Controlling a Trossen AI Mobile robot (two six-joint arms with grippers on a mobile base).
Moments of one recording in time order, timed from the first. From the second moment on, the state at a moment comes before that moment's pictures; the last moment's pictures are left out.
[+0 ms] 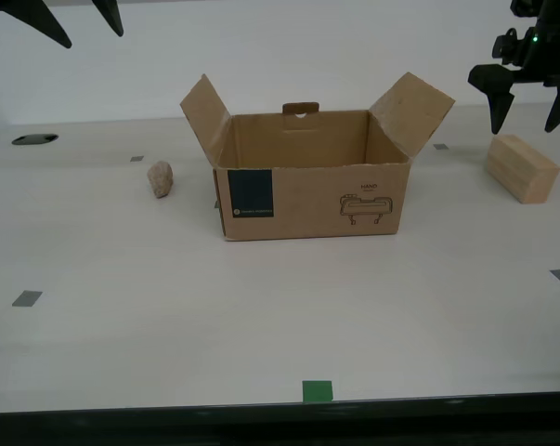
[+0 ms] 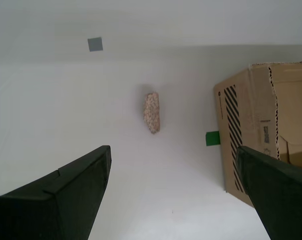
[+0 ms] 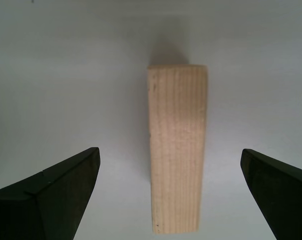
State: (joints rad) arm 0 -0.11 2.25 1.78 -1.02 -0.02 -0.09; arm 1 -0.15 1.66 1.52 -0.94 0.11 -0.12
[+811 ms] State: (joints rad) arm 0 -0.11 2.27 1.78 -1.02 -0.06 -0.11; arm 1 -0.15 1.91 1.42 -0.73 0.11 -0.13
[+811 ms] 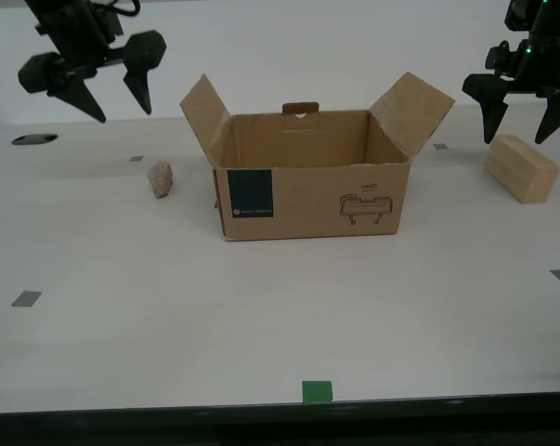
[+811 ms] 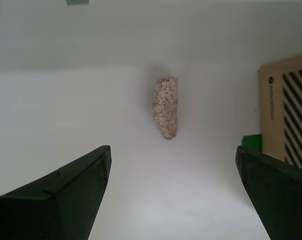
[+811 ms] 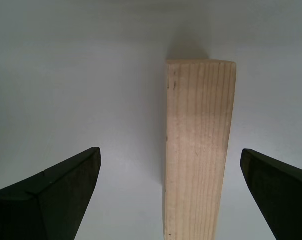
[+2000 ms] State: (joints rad) arm 0 -0.11 2.27 1.78 -1.00 -0.06 -0.11; arm 1 -0.19 2.22 1.62 -0.77 0.03 -0.16
